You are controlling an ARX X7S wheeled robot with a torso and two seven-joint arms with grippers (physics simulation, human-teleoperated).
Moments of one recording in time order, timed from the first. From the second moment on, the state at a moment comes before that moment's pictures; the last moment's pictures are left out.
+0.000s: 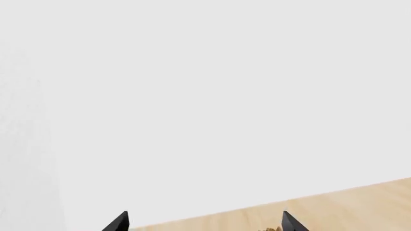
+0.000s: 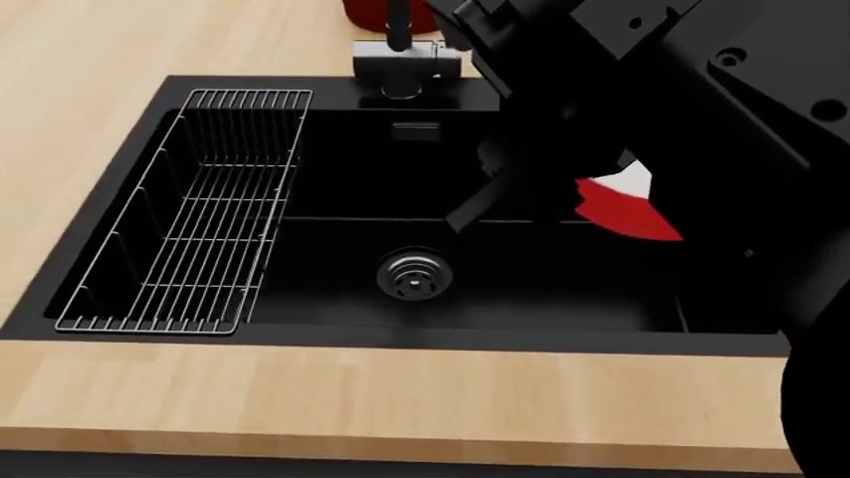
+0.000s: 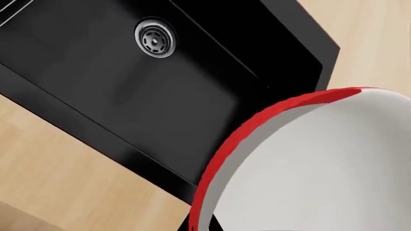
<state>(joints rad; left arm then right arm) -1.98 -0.02 1.36 -1.31 -1.16 -0.12 -0.20 2.03 0.14 -1.74 0.83 1.31 1.31 -0.19</state>
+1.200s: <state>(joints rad) -1.92 0.00 1.01 -1.31 -0.85 -0.08 -0.19 2.01 0.15 -1.73 0.83 1.31 1.32 -0.18</state>
